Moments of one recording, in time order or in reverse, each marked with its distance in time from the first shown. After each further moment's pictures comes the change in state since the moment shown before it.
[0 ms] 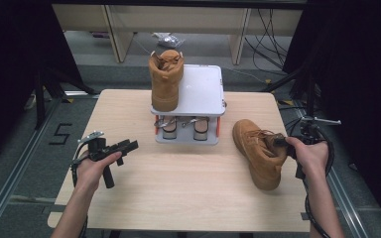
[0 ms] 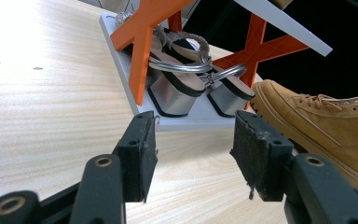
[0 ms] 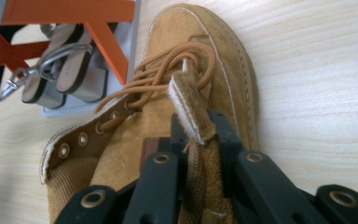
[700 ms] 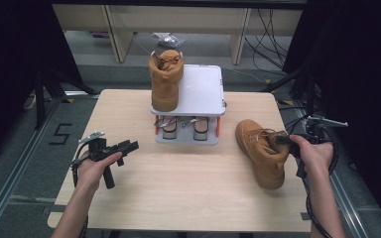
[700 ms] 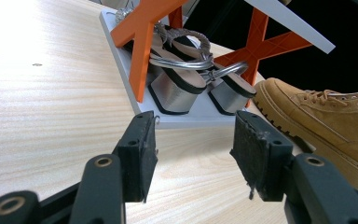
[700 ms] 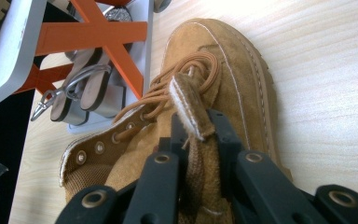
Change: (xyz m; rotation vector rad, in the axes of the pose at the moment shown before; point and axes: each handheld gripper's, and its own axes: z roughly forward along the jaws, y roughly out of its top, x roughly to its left) left arm 0.000 -0.002 0.002 -0.002 -0.003 -0.011; right arm -0.005 0.001 -0.011 -0.046 0.051 0.029
